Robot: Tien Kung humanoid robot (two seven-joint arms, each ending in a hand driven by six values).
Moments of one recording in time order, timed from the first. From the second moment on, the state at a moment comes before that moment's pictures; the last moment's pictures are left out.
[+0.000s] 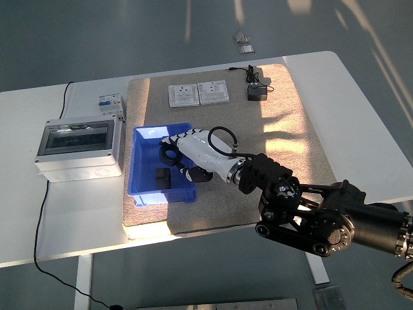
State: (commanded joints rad) left arm -0.08 0.04 -1.60 -0.18 1.59 0.19 0.27; right arm 0.84 -0.07 0.27 1.18 -1.82 -0.25 -0.21
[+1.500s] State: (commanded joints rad) left arm -0.08 0.04 -1.57 -0.18 1.53 0.11 0.34; right arm 0.59 -0.22 0.73 1.23 -1.52 -0.64 0.08
